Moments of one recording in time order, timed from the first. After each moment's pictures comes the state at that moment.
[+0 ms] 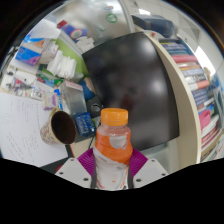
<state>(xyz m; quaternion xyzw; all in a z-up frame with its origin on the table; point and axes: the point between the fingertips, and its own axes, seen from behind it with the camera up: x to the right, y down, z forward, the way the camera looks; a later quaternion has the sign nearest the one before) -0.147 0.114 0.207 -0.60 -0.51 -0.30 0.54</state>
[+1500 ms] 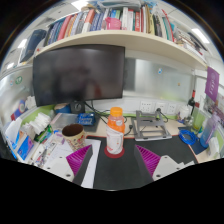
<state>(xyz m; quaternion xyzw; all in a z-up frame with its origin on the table) -0.071 -0.023 0.143 -0.85 -0.03 0.01 0.53</state>
